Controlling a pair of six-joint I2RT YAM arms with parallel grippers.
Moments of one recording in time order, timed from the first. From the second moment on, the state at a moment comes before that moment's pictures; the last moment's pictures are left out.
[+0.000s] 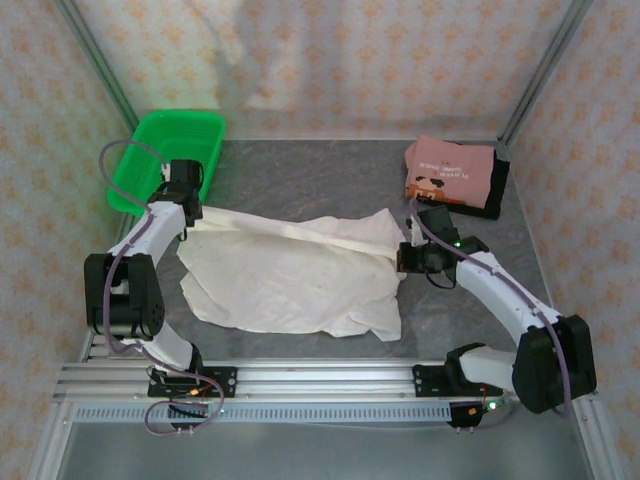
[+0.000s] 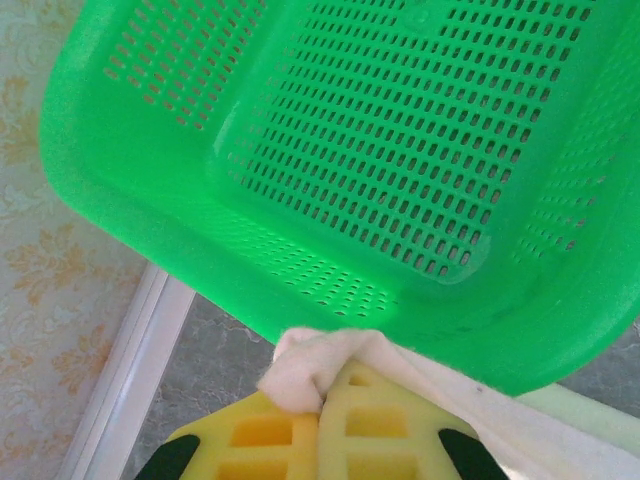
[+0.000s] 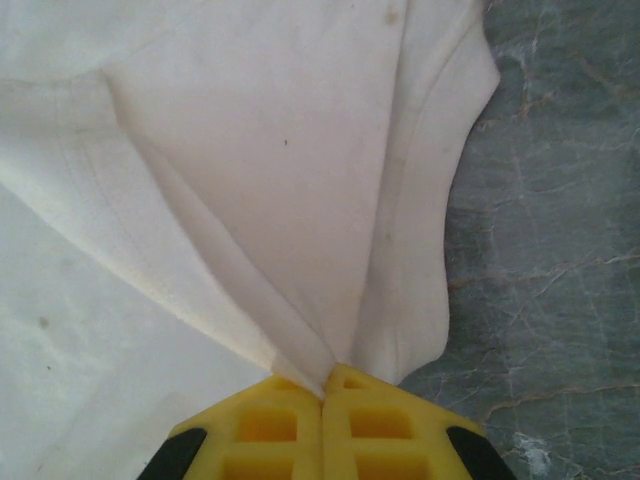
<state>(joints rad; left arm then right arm) 0.07 1.60 1.13 -0.49 -0.52 -0.13 0.31 1.22 0.78 -0.64 -0.18 0.32</state>
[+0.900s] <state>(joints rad) 0.09 1.60 1.01 -0.46 -0.53 -0.15 0.43 1.24 0.69 -0.62 -0.25 0.57</state>
